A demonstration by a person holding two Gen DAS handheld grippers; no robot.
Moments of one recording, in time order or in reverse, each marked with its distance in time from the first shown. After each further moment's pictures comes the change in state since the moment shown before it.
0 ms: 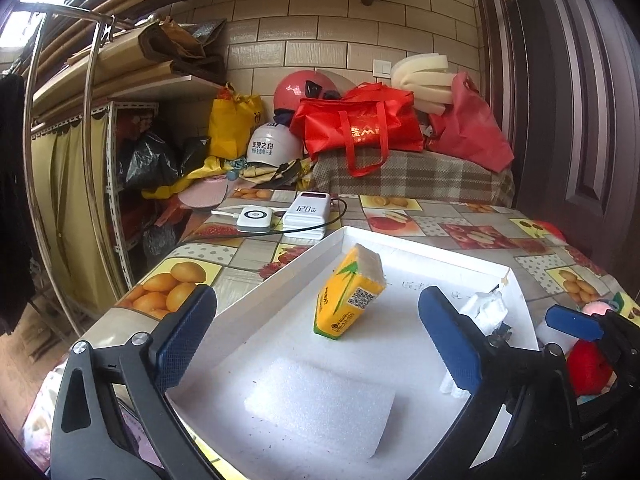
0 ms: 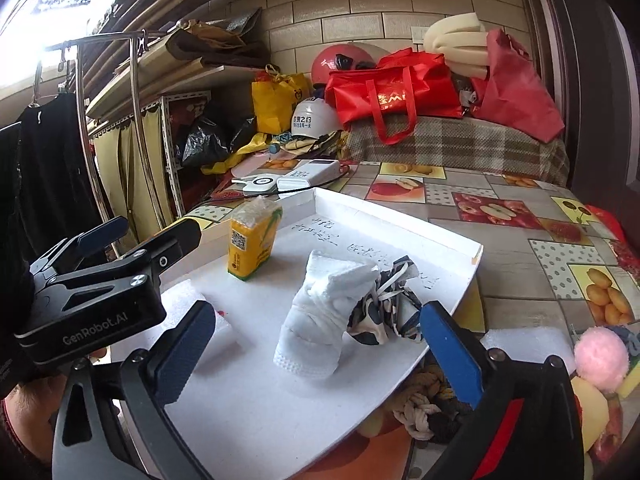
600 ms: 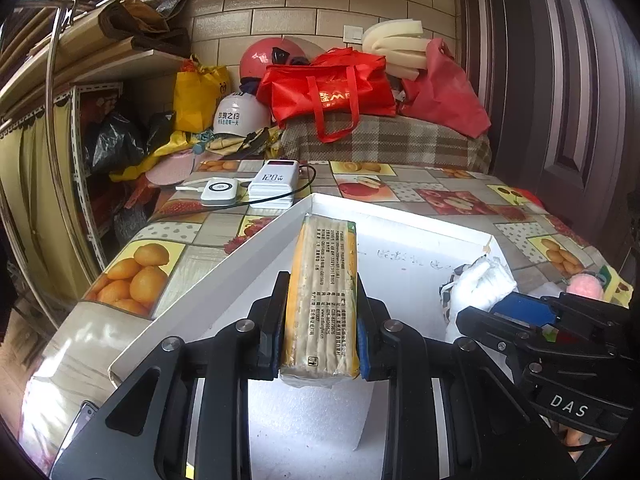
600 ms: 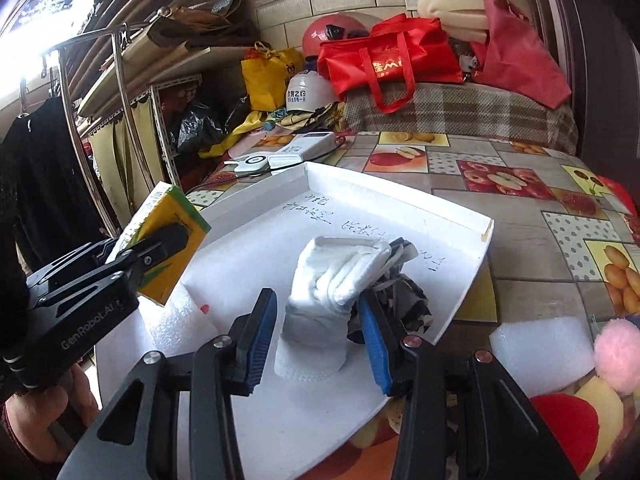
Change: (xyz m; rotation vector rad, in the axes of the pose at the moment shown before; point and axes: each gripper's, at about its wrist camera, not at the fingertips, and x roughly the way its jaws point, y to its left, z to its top) left arm 0.023 -0.013 0.000 0.055 0.124 -0.101; right arm 0.017 -0.013 -0.002 0.060 0.091 0.033
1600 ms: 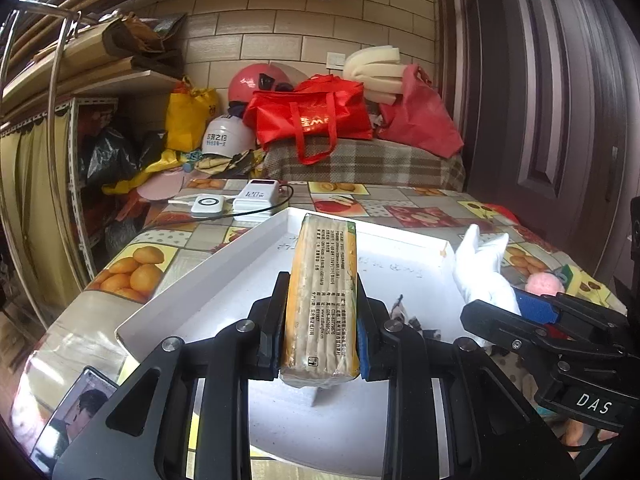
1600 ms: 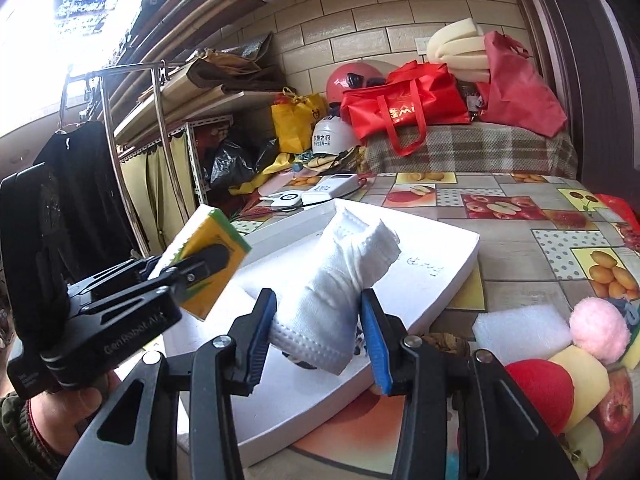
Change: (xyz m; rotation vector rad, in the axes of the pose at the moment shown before) left arm -0.048 -0.010 -0.017 -0.024 -0.088 -0.060; right arm -0.058 0.008 -0.024 -0.014 -0.165 0.075
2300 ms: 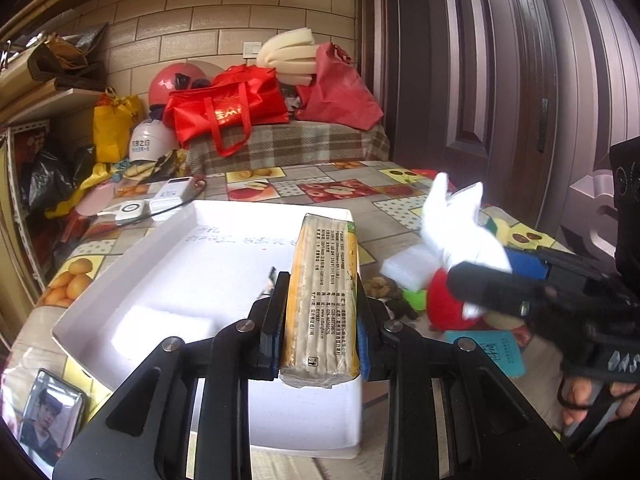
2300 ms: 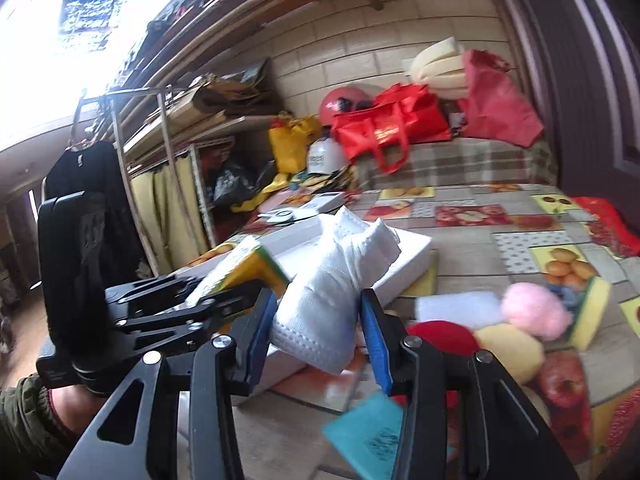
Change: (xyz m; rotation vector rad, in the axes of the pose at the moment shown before) left arm -0.020 -0.070 -0.010 0.153 0.061 -0.211; right arm -0.065 -0.025 -0.009 0.007 -0.057 0.029
